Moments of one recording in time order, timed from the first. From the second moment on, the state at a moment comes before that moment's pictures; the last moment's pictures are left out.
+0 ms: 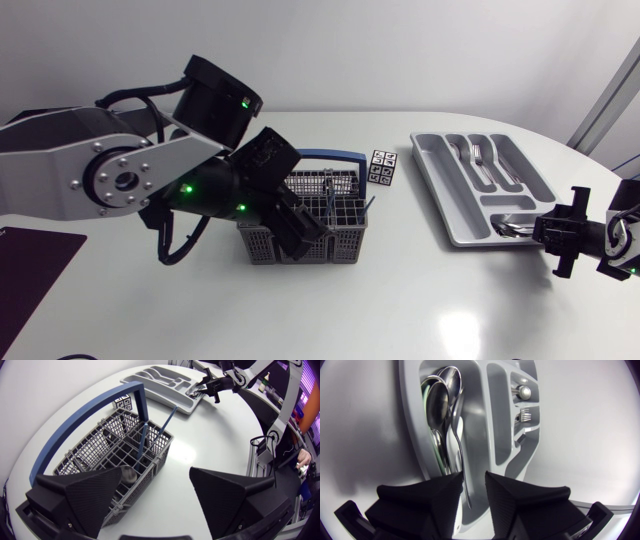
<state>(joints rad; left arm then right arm) -0.70 1.45 1.02 -0.41 0.20 0.17 -0.58 1.82 0.63 0.47 -0.24 -1.80</state>
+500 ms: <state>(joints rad) -0.72 1.47 1.04 -0.40 0.20 0.17 -0.62 1.62 0.77 0.03 -0.28 -1.51</state>
